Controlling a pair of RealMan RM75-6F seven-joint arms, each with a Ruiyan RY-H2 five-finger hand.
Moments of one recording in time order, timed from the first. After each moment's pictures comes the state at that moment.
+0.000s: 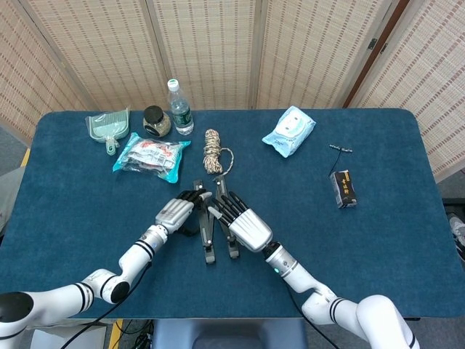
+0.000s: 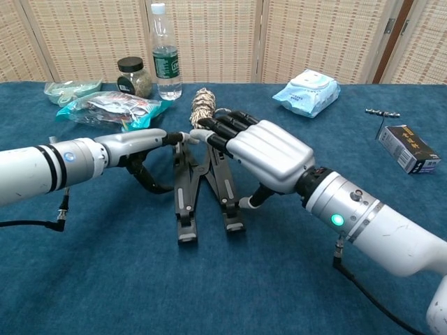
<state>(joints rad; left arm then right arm) -0.85 -1.70 -0.19 -1.16 1.19 0.70 -0.04 0.75 -2.05 0.06 -0.72 -1.66 1.24 -0.15</state>
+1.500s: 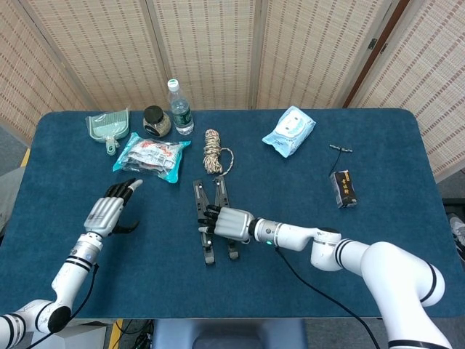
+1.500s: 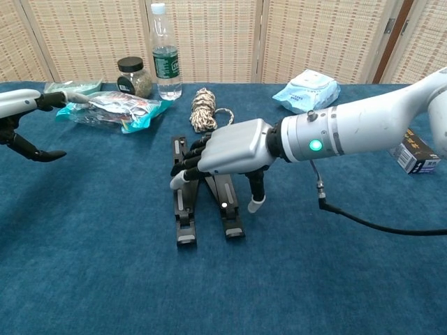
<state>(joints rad) -0.59 -1.37 -0.14 -1.46 1.16 0.98 0.00 1.24 -1.65 -0.10 -1.00 -1.84 0.69 0.19</state>
